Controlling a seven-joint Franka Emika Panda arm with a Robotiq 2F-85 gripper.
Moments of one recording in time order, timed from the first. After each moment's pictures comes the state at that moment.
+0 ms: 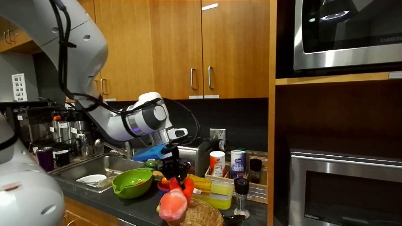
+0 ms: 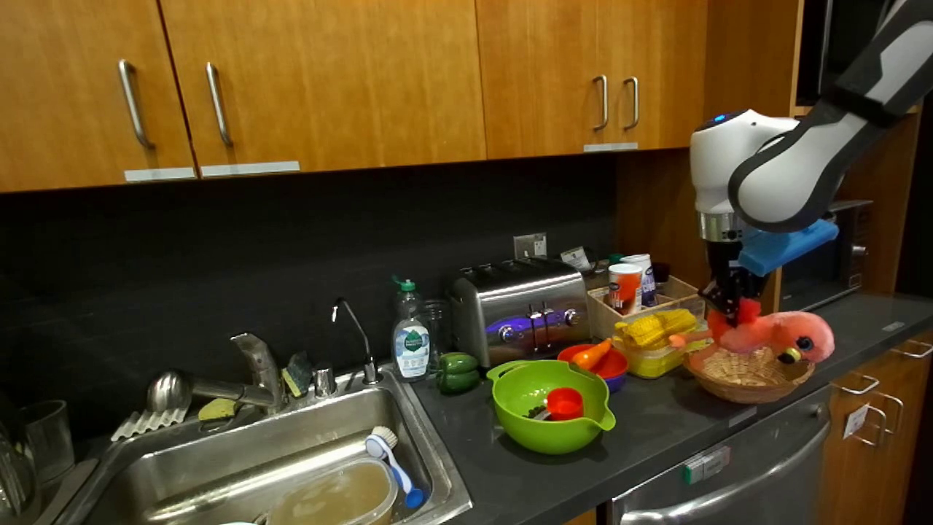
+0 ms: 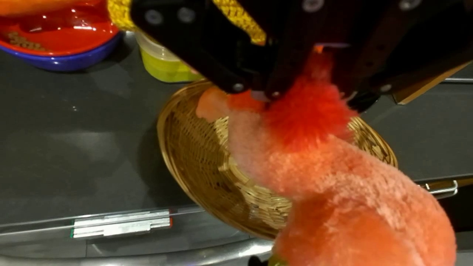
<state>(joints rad) -0.16 -0.36 0.09 -2.77 -0.45 2.46 0.41</state>
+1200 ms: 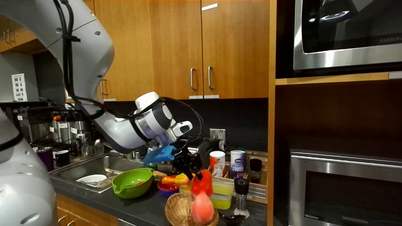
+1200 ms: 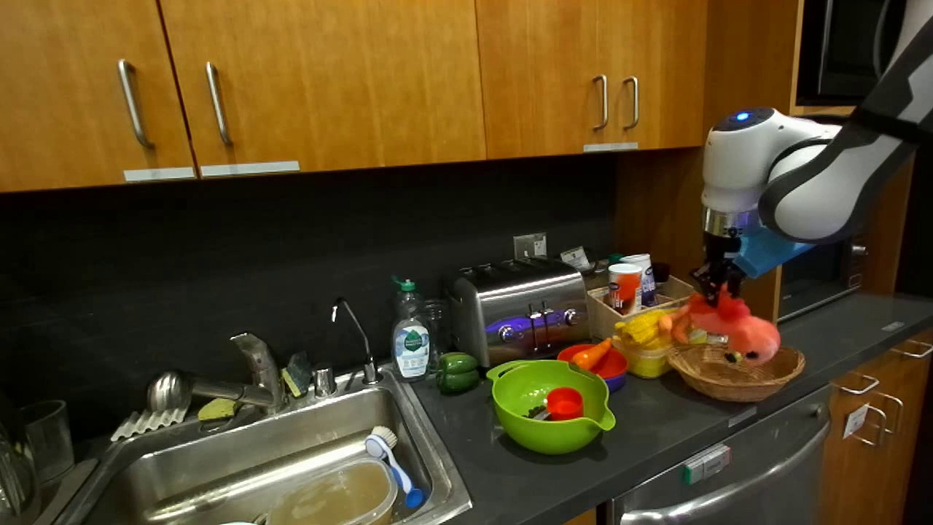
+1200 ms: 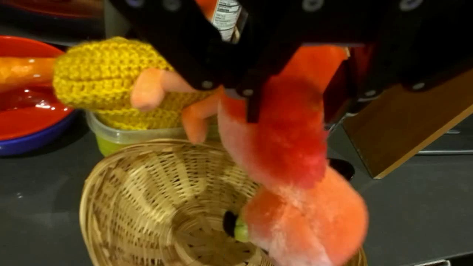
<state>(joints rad) -0.30 -0.34 0.12 -2.77 -0.77 2.72 0.63</state>
